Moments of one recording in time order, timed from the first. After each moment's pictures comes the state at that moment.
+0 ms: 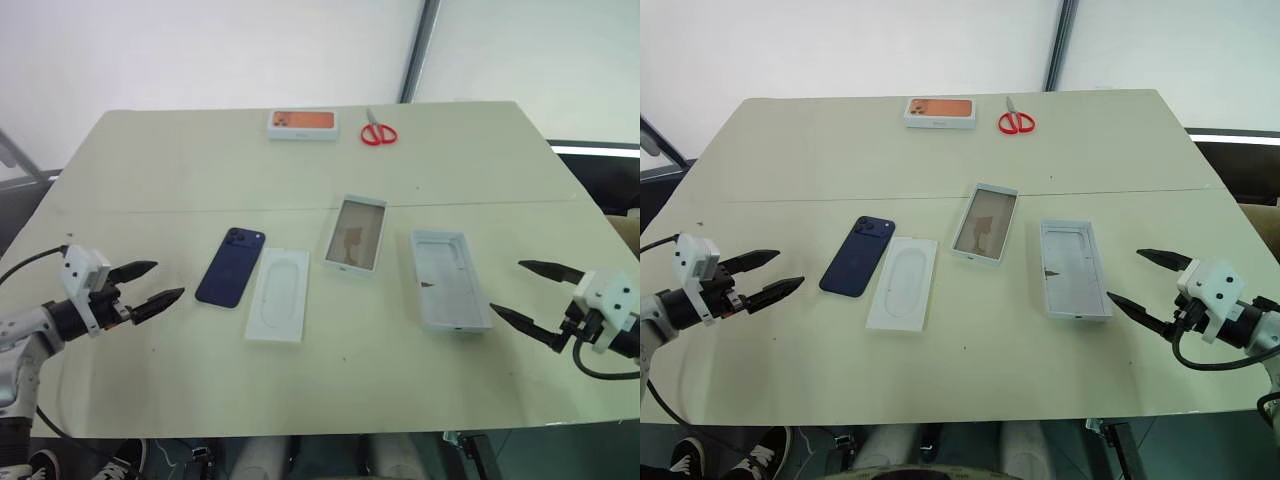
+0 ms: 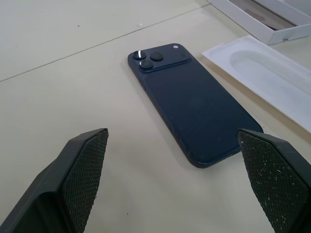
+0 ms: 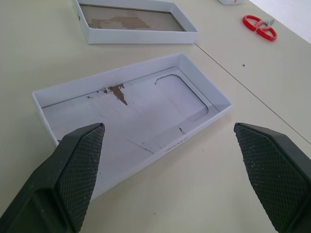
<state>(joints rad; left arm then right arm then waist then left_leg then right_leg) -0.03 0.80 0.39 0.11 -0.49 0.26 -1.08 0.17 -0.84 -0.46 -0.05 0.39 -0.07 1.07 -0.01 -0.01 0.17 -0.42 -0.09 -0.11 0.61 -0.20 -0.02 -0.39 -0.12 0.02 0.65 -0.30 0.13</state>
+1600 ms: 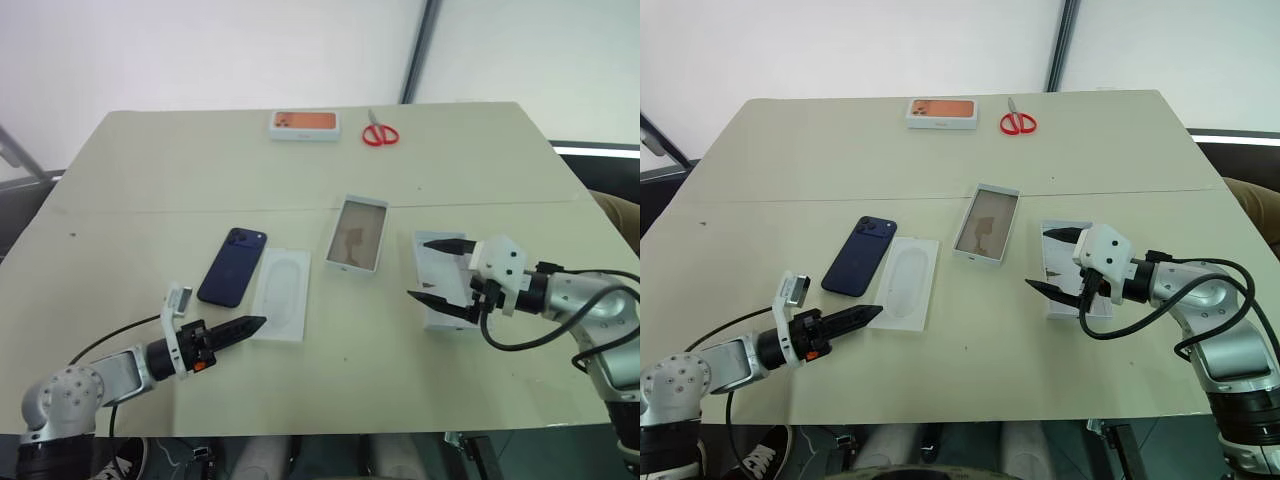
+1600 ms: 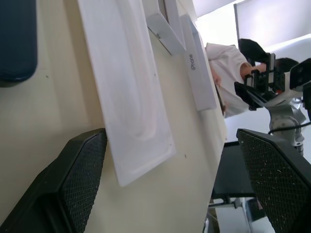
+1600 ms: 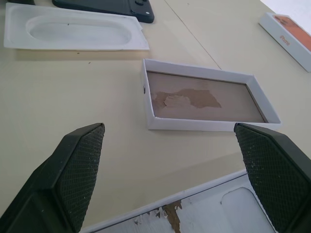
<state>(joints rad) 0.00 0.54 0.34 -0.17 -1.17 1.23 -0.68 -0.13 -0.84 -0.10 -0.27 0.33 0.19 0.99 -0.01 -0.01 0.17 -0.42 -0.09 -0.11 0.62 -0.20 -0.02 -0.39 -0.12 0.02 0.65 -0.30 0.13</state>
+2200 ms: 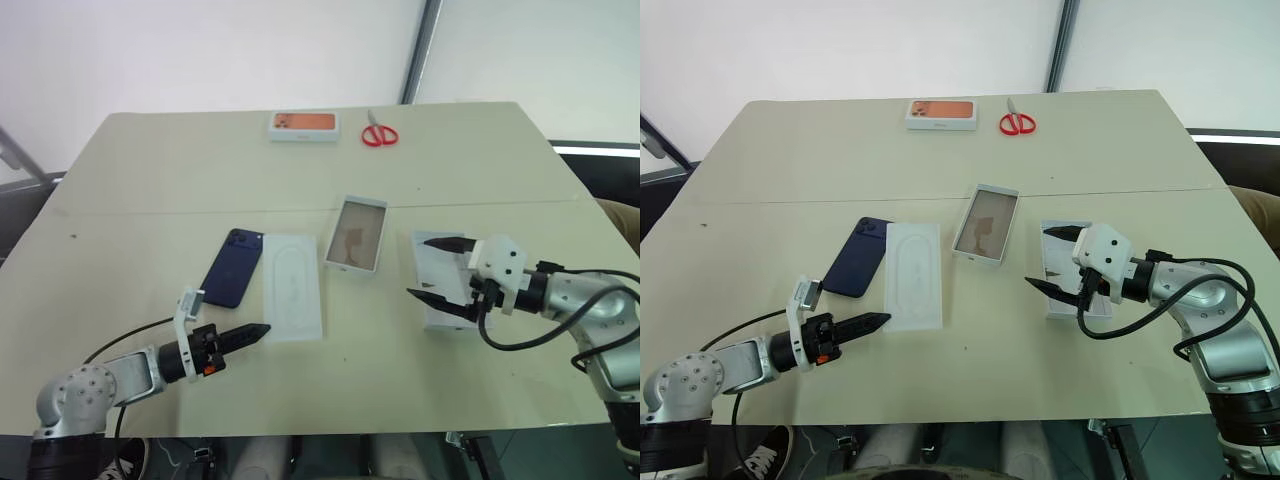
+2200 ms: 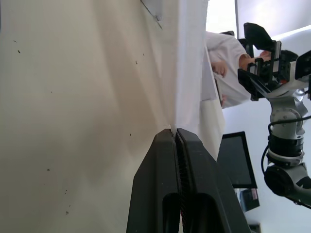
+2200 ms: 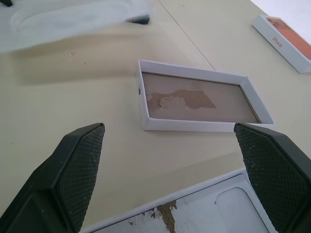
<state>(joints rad) 0.00 0.53 0.28 -0.16 -1.14 1.21 -0.67 -0.13 -0.84 -0.10 -0.28 0.32 0.18 0.97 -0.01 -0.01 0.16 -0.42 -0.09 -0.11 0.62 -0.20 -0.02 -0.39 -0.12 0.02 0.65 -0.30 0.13</state>
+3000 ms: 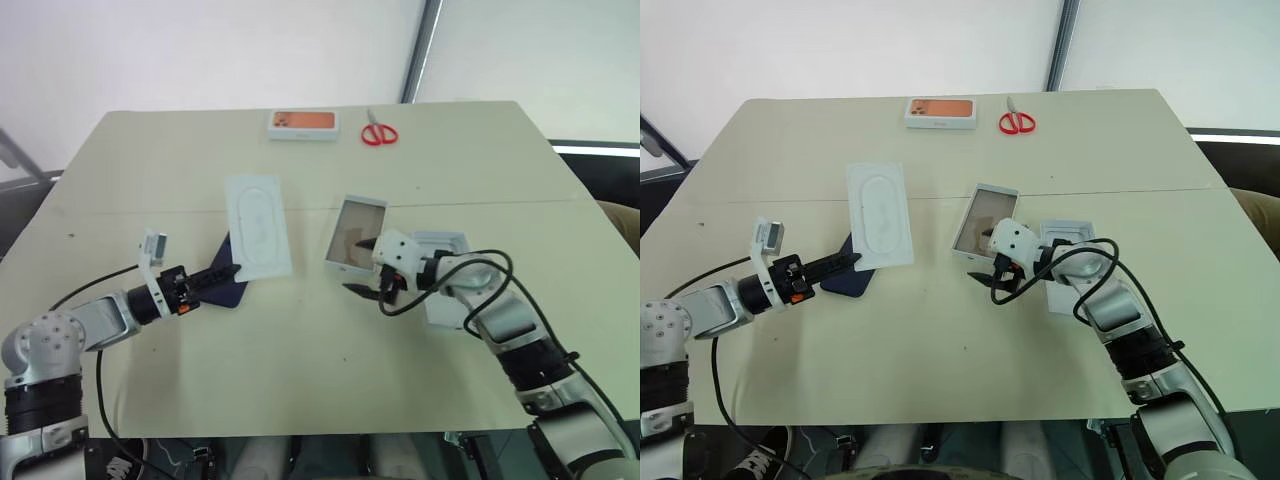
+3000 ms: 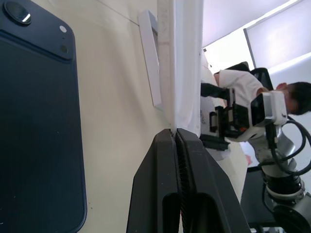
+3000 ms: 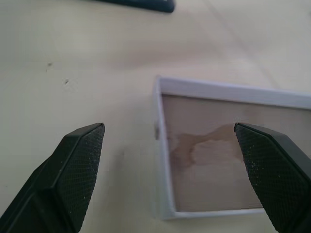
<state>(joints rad) -0.25 0.62 0.42 -0.01 -1.17 1.23 -0.59 -0.49 -0.52 0.28 0.09 0.07 0.22 0.91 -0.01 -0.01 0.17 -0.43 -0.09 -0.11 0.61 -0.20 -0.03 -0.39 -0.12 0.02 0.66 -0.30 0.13</state>
